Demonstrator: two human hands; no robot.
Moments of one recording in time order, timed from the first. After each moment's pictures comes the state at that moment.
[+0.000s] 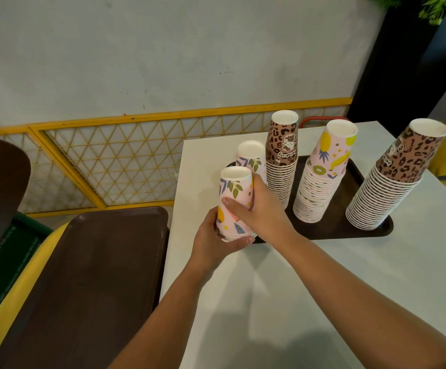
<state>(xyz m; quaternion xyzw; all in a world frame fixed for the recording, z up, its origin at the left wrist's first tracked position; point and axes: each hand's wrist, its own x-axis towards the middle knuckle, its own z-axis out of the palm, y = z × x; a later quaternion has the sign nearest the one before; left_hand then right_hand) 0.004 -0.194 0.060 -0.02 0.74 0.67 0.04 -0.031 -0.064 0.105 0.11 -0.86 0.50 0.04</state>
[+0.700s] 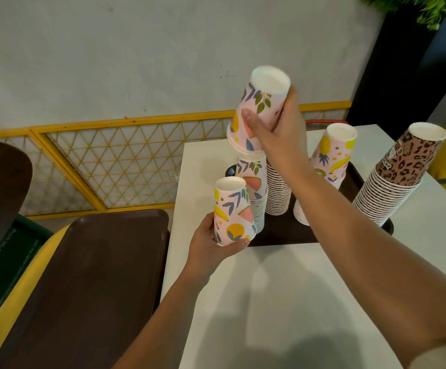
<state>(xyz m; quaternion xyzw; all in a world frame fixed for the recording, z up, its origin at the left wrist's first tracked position) 0.007 -0.201 0.058 -0.02 0.73 0.68 0.04 -0.081 -0.048 0.196 0.12 -0.75 0.59 0.27</state>
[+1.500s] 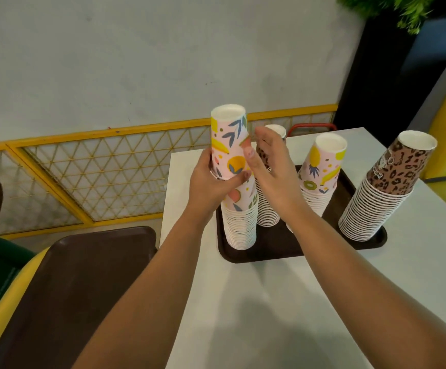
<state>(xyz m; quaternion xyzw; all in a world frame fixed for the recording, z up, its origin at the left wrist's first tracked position) -0.104 -0.167 0.133 0.07 0.76 0.64 -0.08 -0.087 -0.035 0.149 0.09 -0.77 0.60 0.20</state>
